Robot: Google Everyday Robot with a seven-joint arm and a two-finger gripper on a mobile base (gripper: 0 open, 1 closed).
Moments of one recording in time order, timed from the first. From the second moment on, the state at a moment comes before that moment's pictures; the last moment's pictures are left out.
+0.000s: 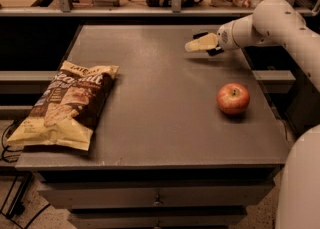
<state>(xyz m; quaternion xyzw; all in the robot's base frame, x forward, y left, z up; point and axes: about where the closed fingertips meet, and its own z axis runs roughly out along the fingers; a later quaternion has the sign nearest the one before) 0.805 -0.163 0.846 -0.22 0.86 0.17 0.43</state>
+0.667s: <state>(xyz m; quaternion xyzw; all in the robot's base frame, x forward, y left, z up) 0.803 -0.166 0.841 -0.21 0.86 0.16 0.43</state>
